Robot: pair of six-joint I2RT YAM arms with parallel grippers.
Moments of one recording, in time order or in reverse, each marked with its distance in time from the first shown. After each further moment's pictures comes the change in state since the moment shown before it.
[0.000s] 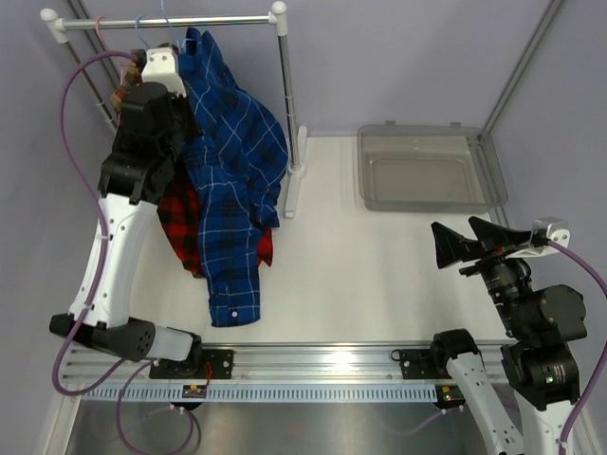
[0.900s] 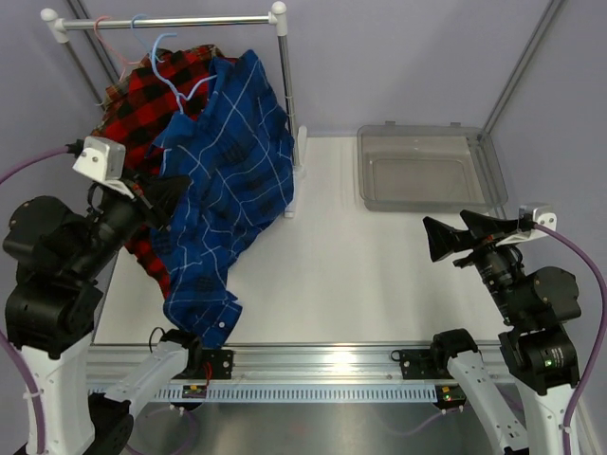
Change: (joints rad) left arm 0.002 -0.583 -0.249 -0.154 0.549 -0.006; right arm 0.027 0.078 0.020 0.003 -0.012 -0.030
